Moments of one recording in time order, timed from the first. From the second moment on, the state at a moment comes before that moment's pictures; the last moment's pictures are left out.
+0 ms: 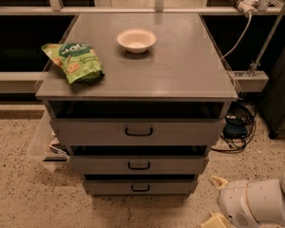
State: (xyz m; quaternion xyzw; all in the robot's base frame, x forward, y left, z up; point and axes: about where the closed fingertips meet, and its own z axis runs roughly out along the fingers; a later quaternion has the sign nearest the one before) arm 0.328 -0.157 0.660 -0.42 0.83 0.25 0.26
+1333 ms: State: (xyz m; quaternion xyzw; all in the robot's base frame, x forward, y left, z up) arm 0.398 -0.175 0.511 -0.40 0.81 0.32 0.30
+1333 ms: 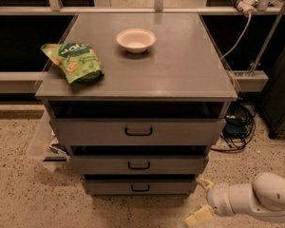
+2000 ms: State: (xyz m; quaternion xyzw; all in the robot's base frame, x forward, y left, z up) arm 0.401 -0.160 0.462 -0.39 0.80 0.35 0.27
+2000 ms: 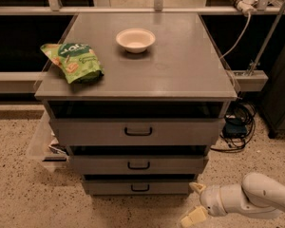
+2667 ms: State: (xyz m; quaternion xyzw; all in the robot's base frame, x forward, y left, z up) arm 0.415 -0.169 0.427 -0.37 0.81 0.36 0.27
